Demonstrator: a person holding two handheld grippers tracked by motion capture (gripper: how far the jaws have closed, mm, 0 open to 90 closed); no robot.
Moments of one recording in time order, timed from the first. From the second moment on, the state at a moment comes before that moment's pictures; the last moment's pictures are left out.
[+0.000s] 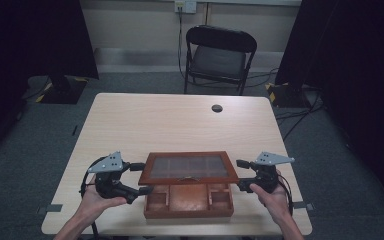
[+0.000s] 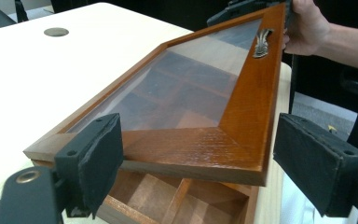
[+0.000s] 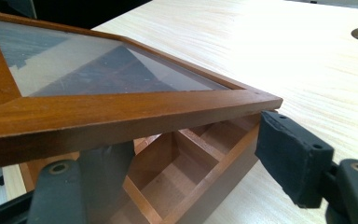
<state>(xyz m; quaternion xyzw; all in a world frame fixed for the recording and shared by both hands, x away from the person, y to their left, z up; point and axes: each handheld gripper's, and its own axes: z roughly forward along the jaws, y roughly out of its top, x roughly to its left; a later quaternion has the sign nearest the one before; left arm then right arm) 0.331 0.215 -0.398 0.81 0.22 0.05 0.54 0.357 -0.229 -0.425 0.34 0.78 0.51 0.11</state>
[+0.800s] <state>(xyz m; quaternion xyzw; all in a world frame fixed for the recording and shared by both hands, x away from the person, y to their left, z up) 0.352 0.219 -0.404 0.77 0.28 0.07 0.56 0.370 -0.223 -0.411 0.33 0.77 0.54 0.09</state>
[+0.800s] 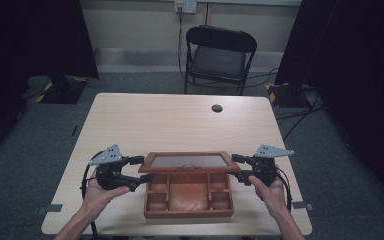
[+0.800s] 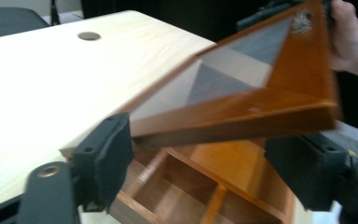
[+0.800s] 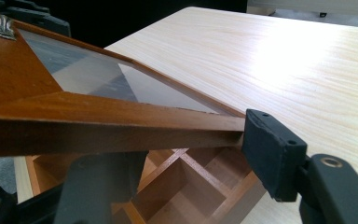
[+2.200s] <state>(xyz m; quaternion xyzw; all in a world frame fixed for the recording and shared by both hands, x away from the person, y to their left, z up) 0.395 0.192 -0.393 0.77 0.26 0.08 0.57 0.406 -0.216 -0.406 0.33 0.75 0.57 0.09</state>
